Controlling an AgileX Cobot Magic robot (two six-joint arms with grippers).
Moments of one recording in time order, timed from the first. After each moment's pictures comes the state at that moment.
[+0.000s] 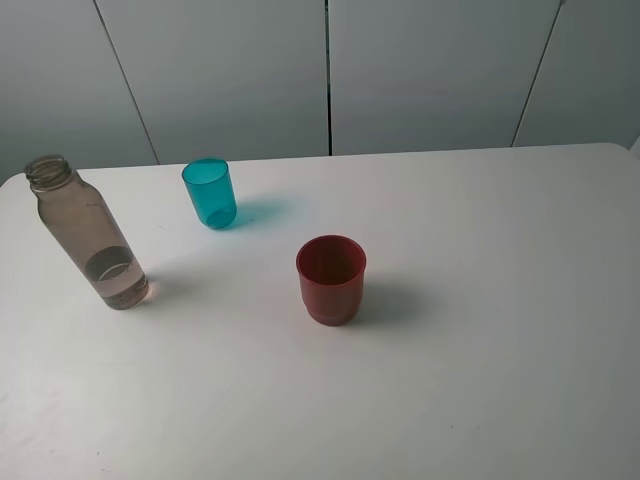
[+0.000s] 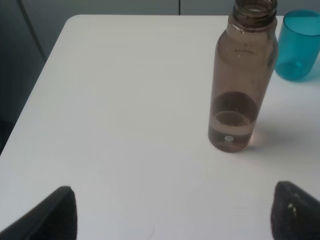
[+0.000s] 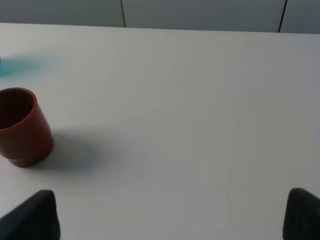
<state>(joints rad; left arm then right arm) 0.09 0.00 -0.51 0.06 1.09 -0.05 0.13 0.00 -0.50 0.07 1.10 -0.01</state>
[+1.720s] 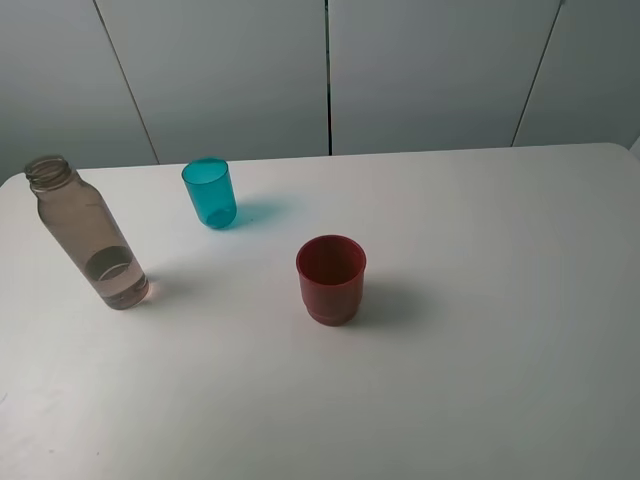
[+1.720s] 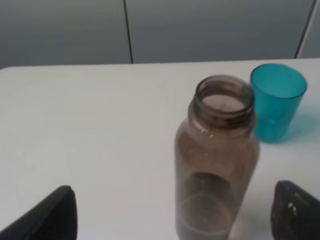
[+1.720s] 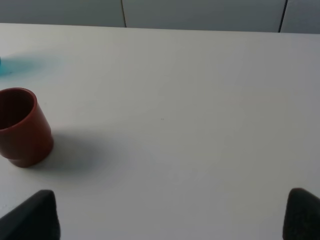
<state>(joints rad) 0.09 0.63 -0.29 -0.28 0.19 0.27 0.13 0.00 -0.50 0.07 1.10 -0.01</state>
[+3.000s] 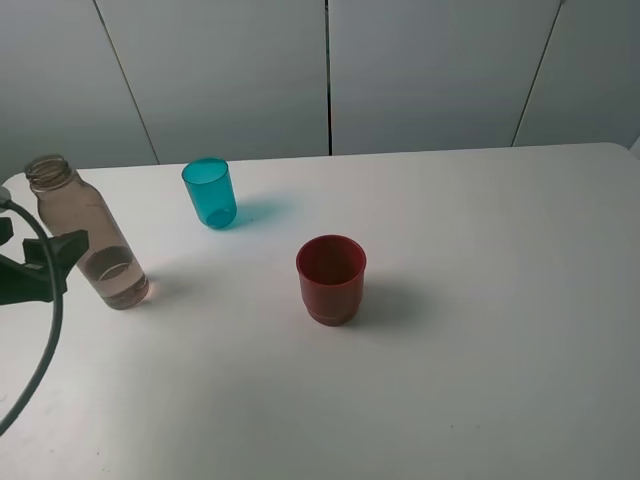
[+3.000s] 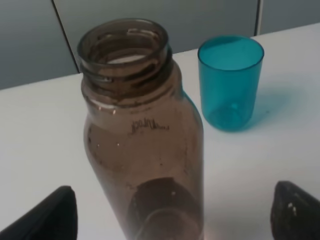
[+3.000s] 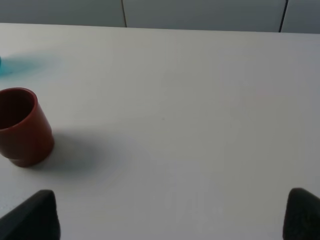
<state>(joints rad) -0.16 1.06 -0.10 -0.07 -0.51 0.12 0.13 0.00 -0.50 0.07 1.10 -0.01</state>
